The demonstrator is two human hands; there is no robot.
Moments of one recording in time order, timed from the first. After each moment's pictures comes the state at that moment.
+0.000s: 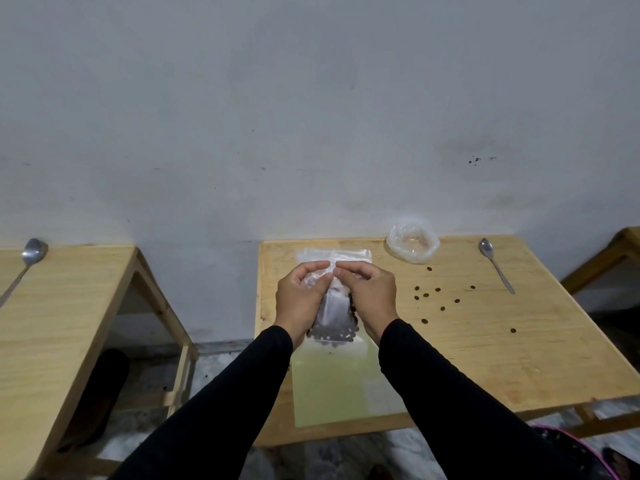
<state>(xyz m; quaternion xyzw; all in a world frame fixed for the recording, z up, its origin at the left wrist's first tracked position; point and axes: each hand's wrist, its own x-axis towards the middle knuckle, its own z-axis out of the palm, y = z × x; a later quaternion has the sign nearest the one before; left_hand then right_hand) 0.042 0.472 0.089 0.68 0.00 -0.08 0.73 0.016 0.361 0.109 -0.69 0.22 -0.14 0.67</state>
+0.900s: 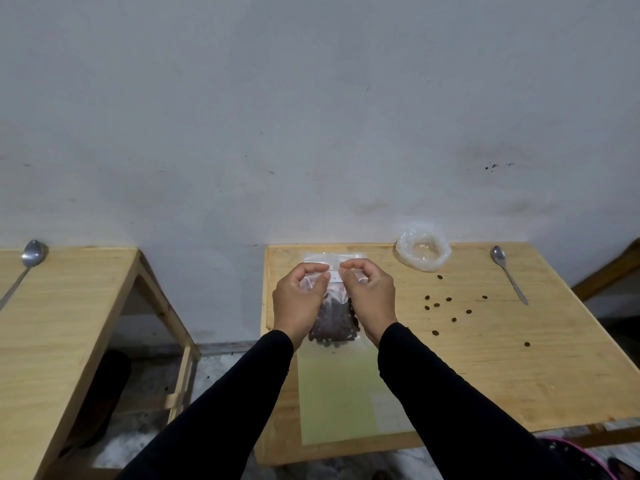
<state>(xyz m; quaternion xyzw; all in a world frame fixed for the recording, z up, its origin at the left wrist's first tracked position) 0.065 0.481 0.088 0.72 -0.01 -0.03 0.70 0.045 0.367 0.099 -0.74 0.20 -0.15 0.63</state>
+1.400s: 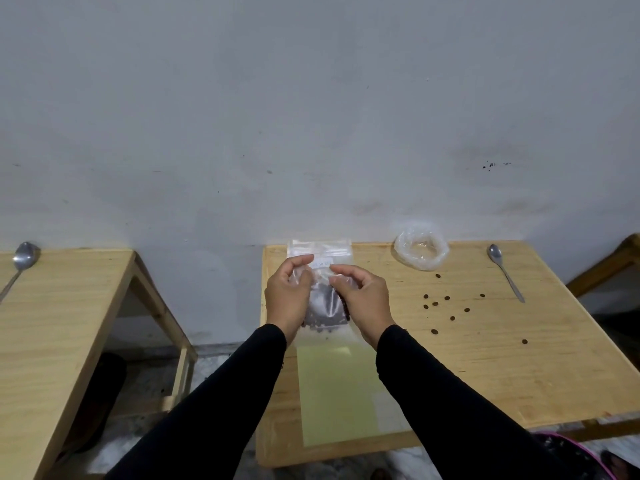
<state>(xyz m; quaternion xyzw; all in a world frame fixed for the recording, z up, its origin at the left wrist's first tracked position) 0.080 0.491 0.081 0.71 0.02 -0.04 0.70 0.048 0.370 0.088 -0.73 0.18 -0.10 0.66</state>
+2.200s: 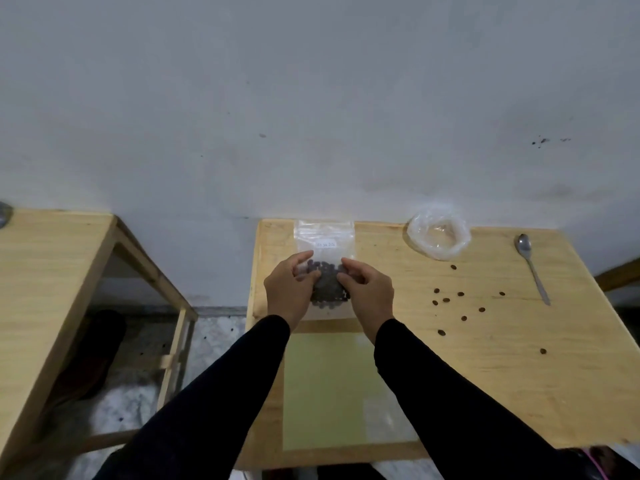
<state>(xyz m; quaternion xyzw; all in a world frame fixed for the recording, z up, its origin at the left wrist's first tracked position) 0.116 0.461 0.028 0.82 0.05 -0.05 0.56 0.087 0.333 0.029 -0.78 0.25 -0.07 0.58</state>
